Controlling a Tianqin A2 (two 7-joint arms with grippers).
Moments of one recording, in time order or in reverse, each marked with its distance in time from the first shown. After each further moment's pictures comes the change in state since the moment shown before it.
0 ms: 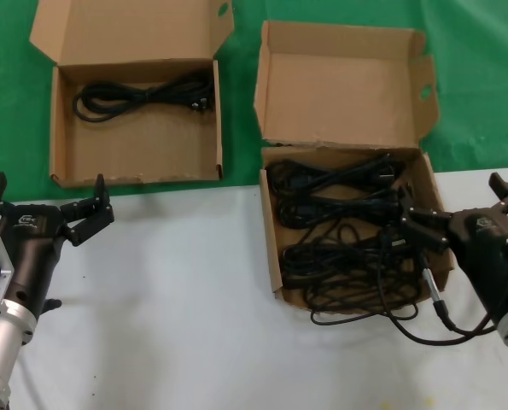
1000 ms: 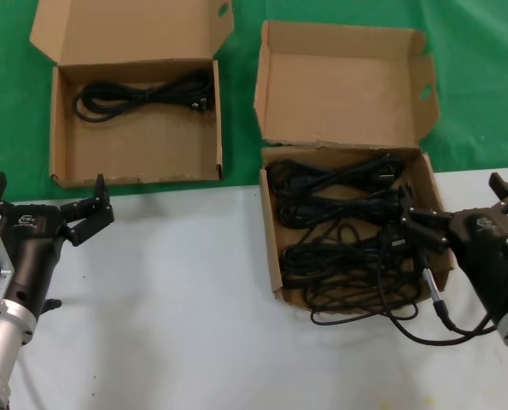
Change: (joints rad) left arm 0.000 0.000 0.000 0.000 0.000 0.000 0.000; right arm 0.000 0.000 0.000 0.000 0.000 0.000 0.000
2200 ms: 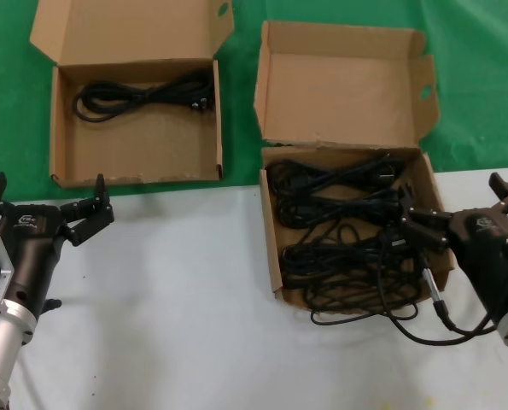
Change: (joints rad) left arm 0.000 0.000 0.000 0.000 0.000 0.000 0.000; right arm 0.000 0.000 0.000 0.000 0.000 0.000 0.000
